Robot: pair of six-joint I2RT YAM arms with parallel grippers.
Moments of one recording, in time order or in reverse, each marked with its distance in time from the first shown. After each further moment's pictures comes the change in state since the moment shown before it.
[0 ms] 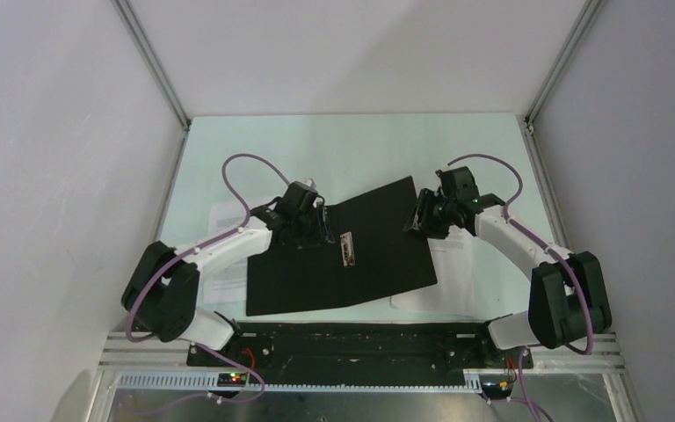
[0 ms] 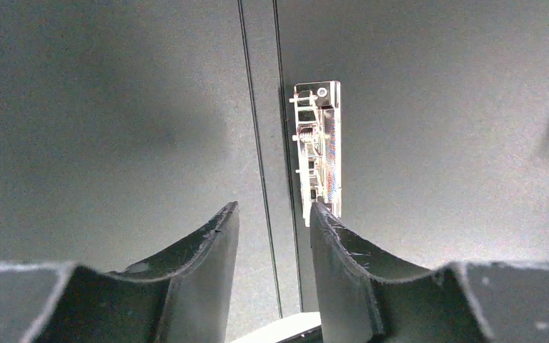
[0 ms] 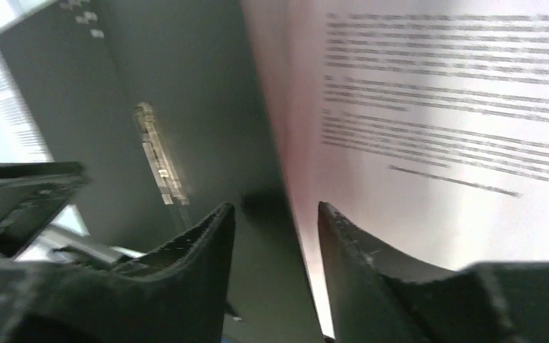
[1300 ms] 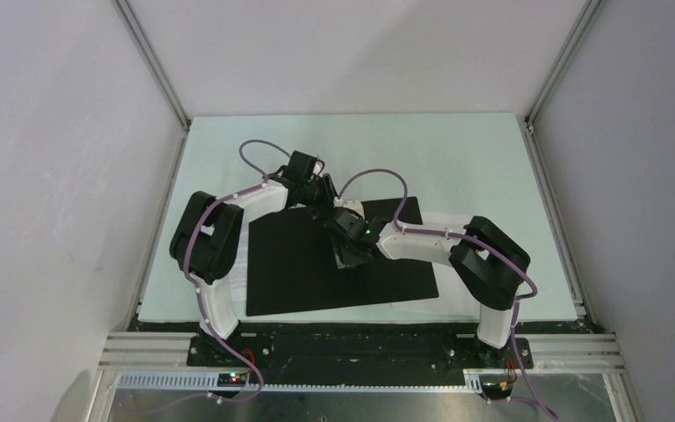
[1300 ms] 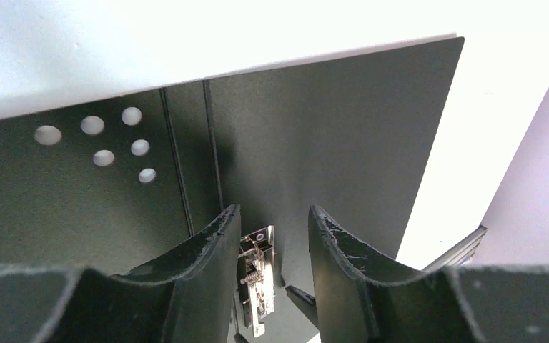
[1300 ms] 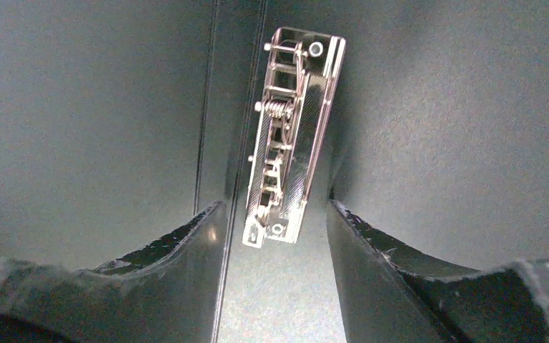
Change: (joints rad) left arm 0.176 0.436 0.311 0.132 0.303 -0.024; right arm 0.666 0.423 0.249 0.030 0.552 0.046
